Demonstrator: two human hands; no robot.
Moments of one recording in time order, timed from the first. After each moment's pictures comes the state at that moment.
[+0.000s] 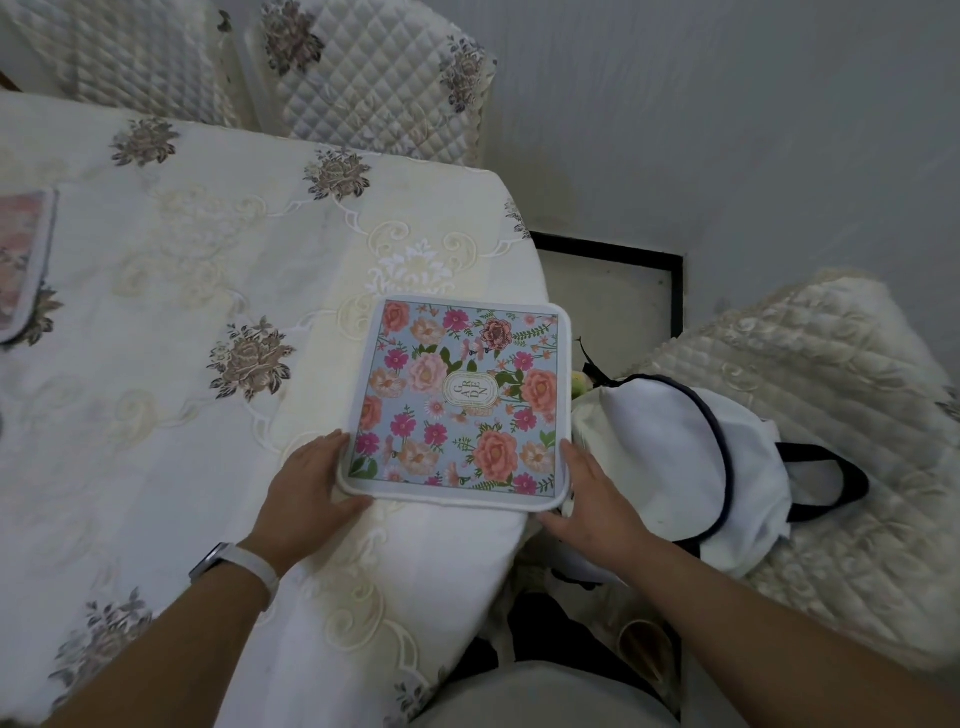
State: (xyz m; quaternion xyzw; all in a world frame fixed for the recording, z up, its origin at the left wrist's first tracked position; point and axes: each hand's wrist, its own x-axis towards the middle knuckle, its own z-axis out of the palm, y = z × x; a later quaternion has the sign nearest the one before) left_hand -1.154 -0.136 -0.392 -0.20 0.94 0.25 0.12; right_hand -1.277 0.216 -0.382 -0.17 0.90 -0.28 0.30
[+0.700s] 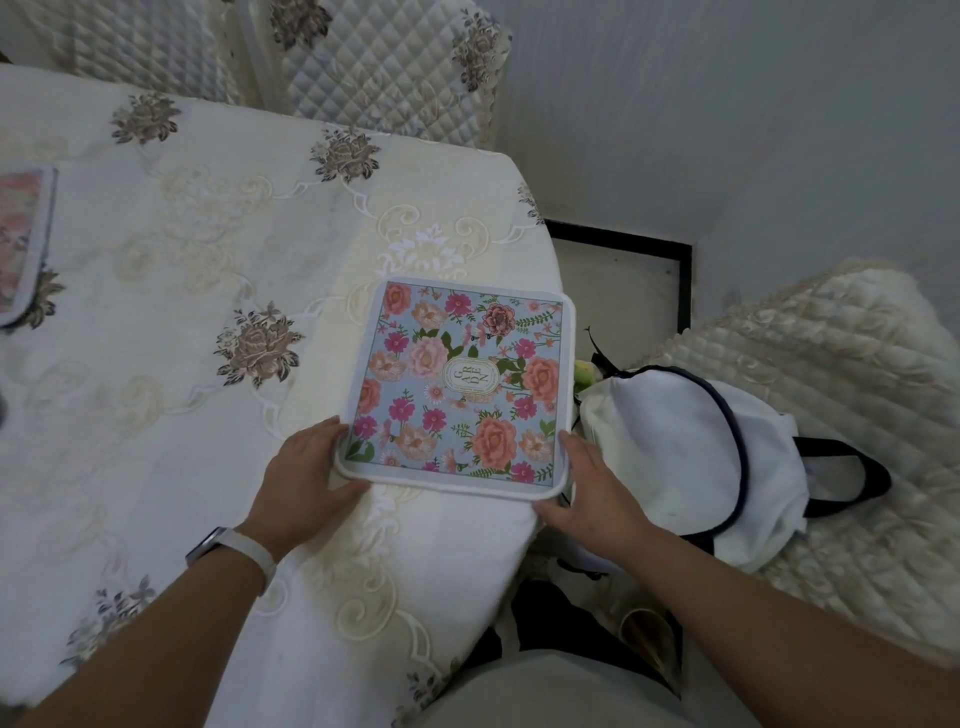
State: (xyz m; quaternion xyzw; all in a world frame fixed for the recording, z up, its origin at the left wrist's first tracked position) left_hand -1.151 -0.152 -0.395 -0.18 0.95 0.23 0.08; right_hand -1.275 0.199 -0.389 -0.17 0.89 -0.28 0.30
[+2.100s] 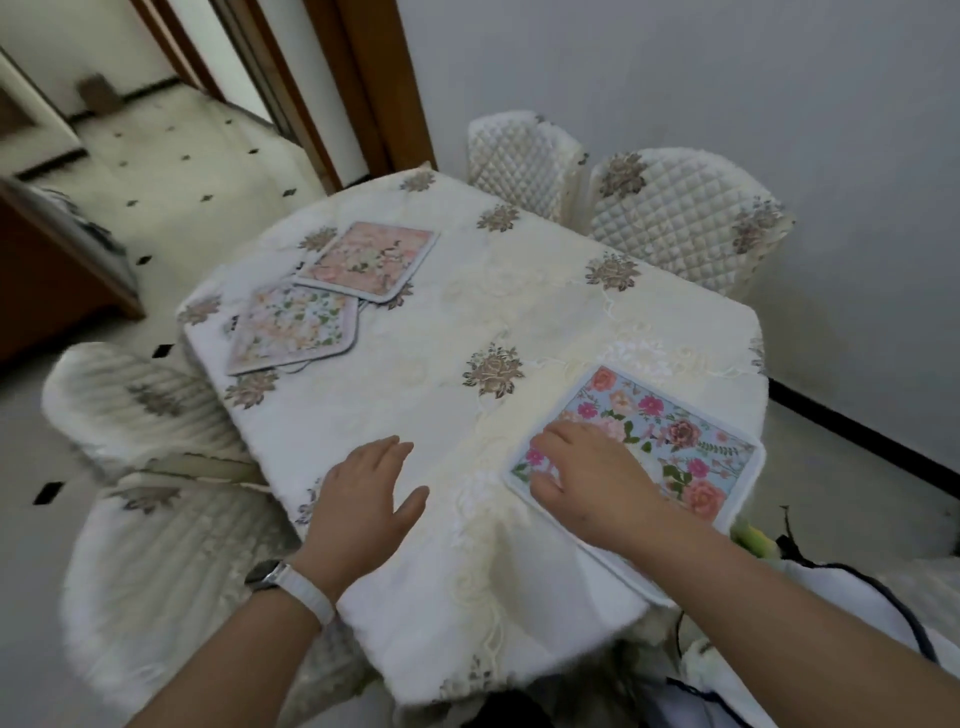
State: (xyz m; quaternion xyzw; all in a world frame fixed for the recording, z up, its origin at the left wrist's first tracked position) left_hand -1.023 -0.071 -0.224 -0.43 0.90 0.07 -0.02; right_hand -1.264 0.061 -0.215 -0.61 0.76 -0.16 0.15
